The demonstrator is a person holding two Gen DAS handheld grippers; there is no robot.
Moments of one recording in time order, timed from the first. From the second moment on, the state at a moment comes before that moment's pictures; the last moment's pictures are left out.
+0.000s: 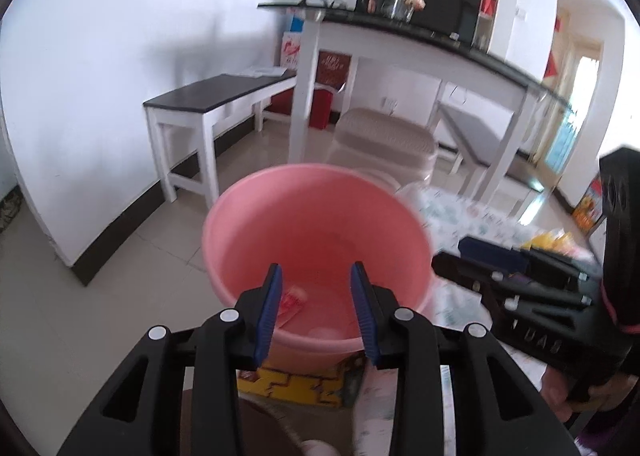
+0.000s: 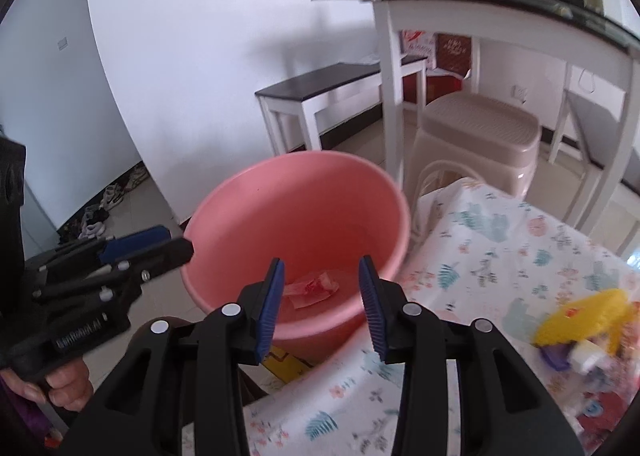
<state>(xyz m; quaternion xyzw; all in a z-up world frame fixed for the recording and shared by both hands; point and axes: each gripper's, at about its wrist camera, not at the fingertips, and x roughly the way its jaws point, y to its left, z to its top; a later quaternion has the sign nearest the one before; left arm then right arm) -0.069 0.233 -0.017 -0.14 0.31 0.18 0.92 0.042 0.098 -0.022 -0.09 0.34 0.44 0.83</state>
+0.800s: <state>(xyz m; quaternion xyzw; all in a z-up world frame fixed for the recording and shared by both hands) -0.008 0.079 -0.014 -0.08 0.33 -0.04 0.94 0.035 -0.108 -0.003 -0.04 0.31 0.25 0.92</state>
